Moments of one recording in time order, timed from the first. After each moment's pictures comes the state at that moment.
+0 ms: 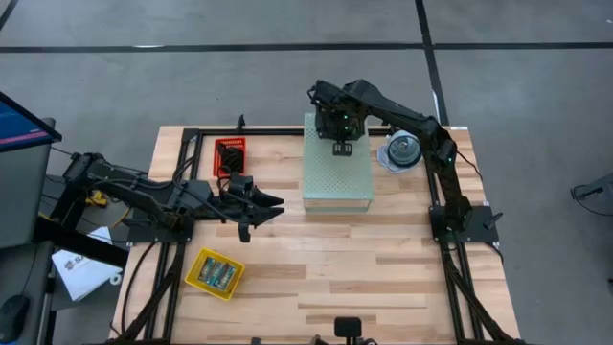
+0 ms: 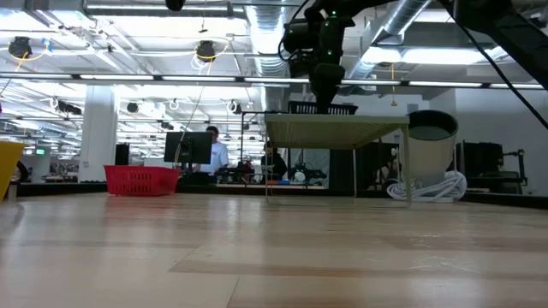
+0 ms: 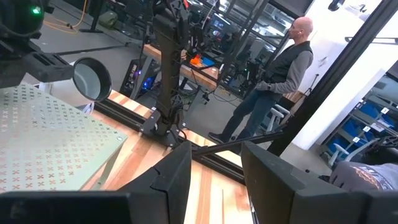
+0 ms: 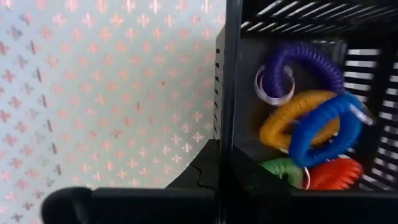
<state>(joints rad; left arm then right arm) -0.29 1.05 0.79 0.25 -0.37 -0.50 -0.52 2.11 2.19 -1.42 0.10 -0.51</state>
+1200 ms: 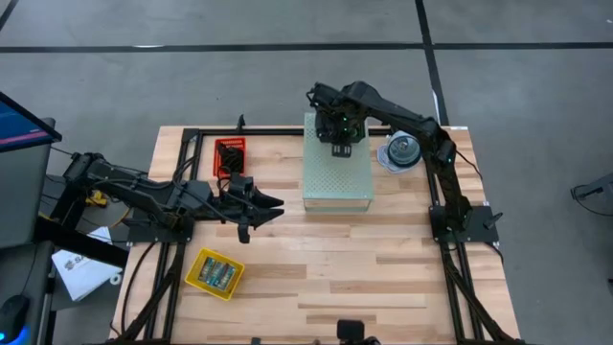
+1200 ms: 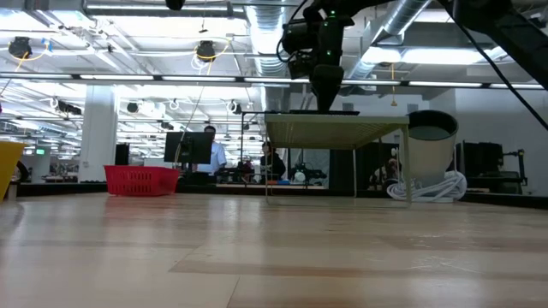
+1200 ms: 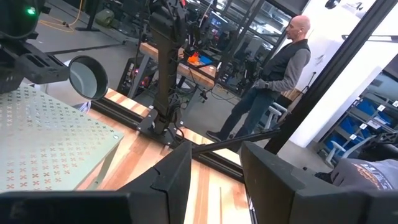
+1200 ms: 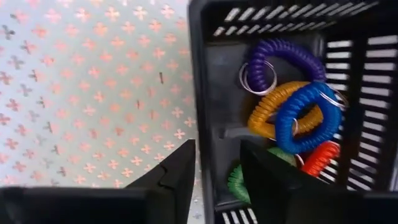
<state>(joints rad) -0.29 1.05 0.80 0.25 -0.36 -0.50 -0.51 2.12 2.19 -1.44 0.14 -0.45</state>
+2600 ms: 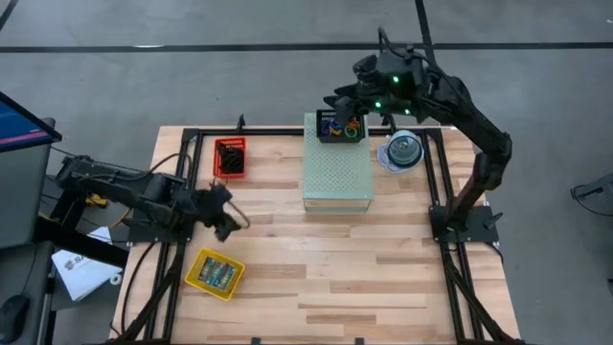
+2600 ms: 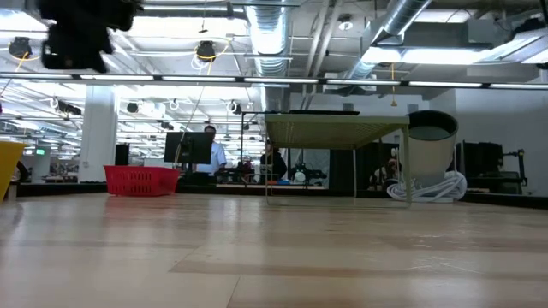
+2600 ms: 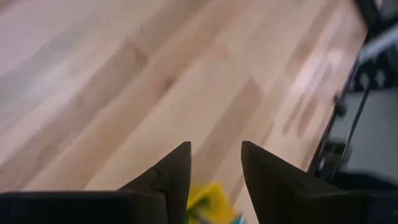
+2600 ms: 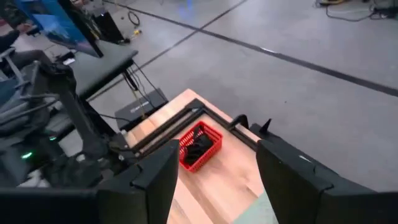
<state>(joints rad) -0.26 0.86 0.80 -0.83 -0.11 -1.03 -0.30 1.71 2.32 -1.04 0.19 0.41</state>
